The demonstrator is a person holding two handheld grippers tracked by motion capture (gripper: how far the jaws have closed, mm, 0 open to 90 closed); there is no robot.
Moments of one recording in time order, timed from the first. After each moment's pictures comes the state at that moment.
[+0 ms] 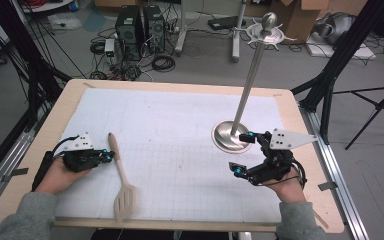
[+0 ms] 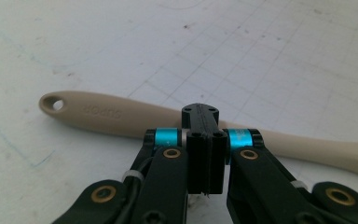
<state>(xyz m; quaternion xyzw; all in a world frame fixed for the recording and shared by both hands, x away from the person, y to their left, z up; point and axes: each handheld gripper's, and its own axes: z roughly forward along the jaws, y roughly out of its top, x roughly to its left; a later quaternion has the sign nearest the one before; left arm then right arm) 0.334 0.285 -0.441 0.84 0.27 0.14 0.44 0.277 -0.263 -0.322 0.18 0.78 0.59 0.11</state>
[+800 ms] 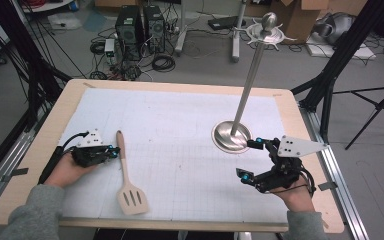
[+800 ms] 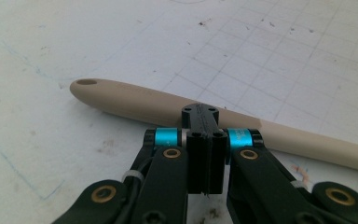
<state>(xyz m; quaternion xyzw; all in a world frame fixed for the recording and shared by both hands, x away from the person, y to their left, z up) 0.351 0.262 -0.442 0.86 0.25 0.17 0.42 0.259 -0.278 -0.324 0.20 0.78 0.58 0.12</state>
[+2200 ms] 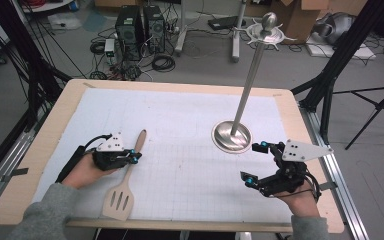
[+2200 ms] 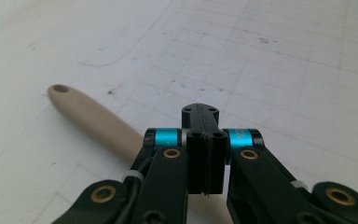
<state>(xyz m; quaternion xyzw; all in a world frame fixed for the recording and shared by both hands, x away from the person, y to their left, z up) 0.335 0.199 -0.428 0.87 0.18 0.13 0.44 0.251 -0.286 -0.326 0.21 0.78 0.57 0.12</state>
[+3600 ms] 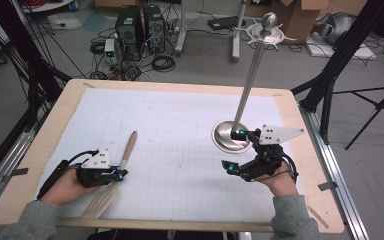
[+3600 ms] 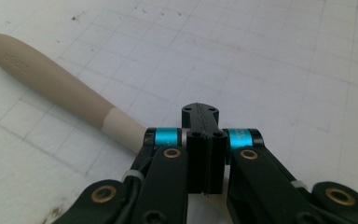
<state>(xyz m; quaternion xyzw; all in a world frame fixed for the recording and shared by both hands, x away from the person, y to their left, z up) 0.296 0.240 -0.437 0.89 0.18 0.11 0.40 0.293 -0.247 -0.327 0.17 0.79 0.58 0.08</state>
